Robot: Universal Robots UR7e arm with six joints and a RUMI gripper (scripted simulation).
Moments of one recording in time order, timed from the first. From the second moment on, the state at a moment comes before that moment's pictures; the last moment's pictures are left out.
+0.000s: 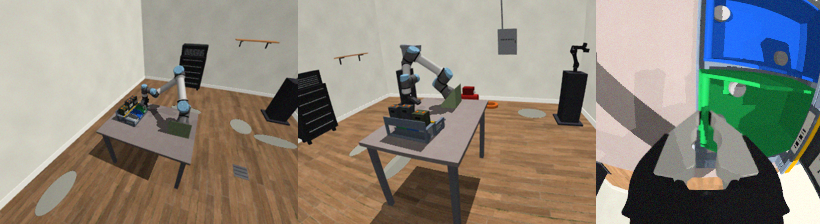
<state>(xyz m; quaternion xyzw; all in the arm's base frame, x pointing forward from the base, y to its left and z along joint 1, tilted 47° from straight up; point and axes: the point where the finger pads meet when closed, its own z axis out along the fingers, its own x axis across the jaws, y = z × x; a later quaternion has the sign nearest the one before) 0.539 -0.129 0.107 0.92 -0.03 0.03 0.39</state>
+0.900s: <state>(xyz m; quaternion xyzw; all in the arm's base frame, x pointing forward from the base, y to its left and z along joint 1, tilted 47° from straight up) 0.536 -0.128 0.106 0.92 -0.03 0.03 0.39</state>
